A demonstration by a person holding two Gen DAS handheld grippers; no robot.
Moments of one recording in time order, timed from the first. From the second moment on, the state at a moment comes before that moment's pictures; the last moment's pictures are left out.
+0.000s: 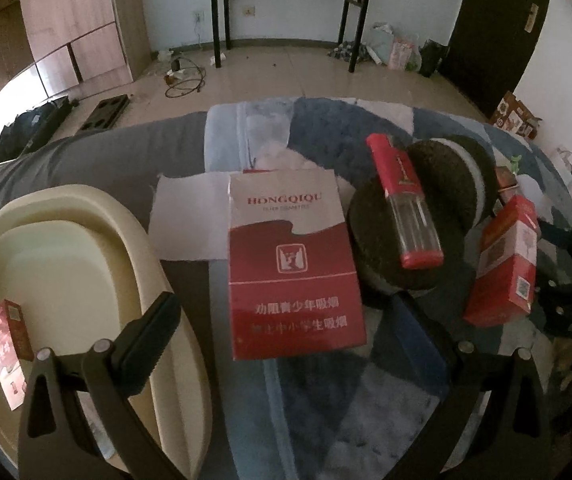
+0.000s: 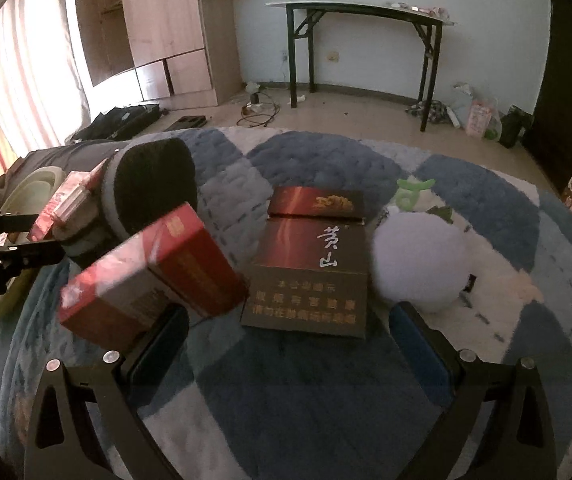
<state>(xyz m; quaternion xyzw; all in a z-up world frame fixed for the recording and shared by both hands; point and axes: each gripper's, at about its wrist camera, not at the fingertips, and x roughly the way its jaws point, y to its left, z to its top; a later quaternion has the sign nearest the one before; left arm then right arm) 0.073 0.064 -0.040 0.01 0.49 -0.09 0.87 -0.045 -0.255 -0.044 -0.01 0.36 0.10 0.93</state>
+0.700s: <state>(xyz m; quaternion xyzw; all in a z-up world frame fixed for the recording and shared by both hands) 0.044 0.099 0.018 -0.05 0.39 -0.11 0.91 -0.064 -0.285 -0.014 0.00 0.31 0.10 0.94</state>
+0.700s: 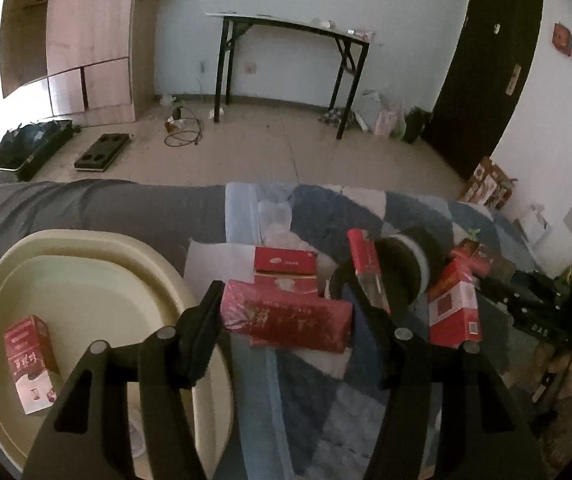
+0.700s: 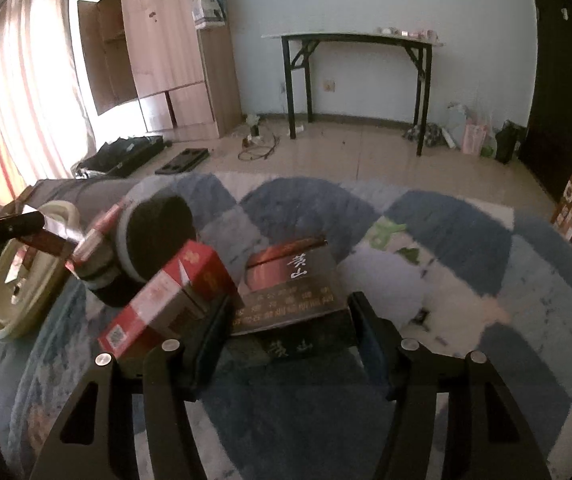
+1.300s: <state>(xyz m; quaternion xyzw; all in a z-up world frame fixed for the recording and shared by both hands) 0.066 0.077 -0.028 0.01 0.46 -0.10 0.88 -0.050 -0.275 -0.030 -0.01 0.35 0.11 0.93</state>
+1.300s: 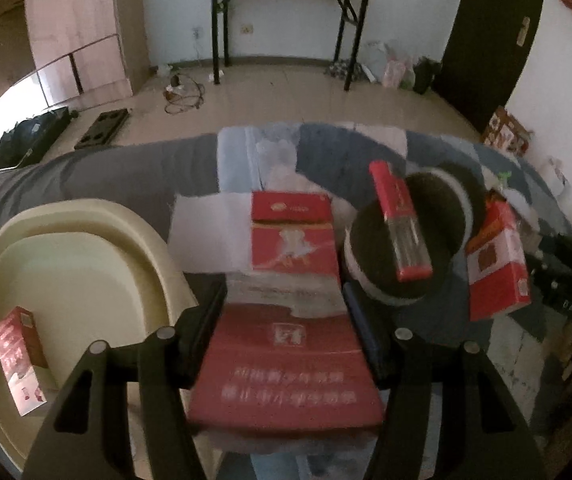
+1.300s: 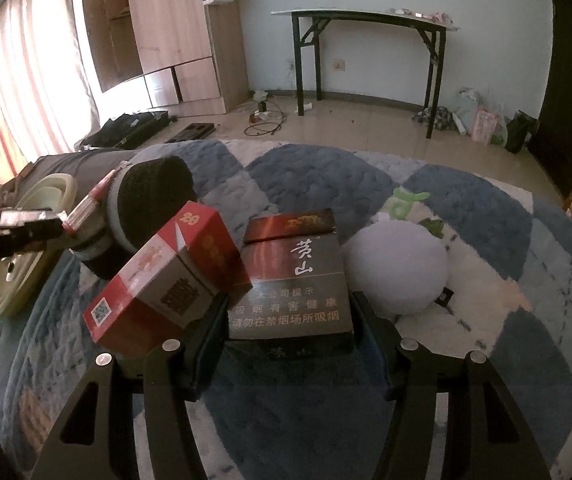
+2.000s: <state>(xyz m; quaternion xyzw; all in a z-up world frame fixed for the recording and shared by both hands) 0.020 0.187 0.086 -0.03 0.31 0.00 0.95 -0.127 -0.281 0.057 0.00 0.23 0.15 0.96</state>
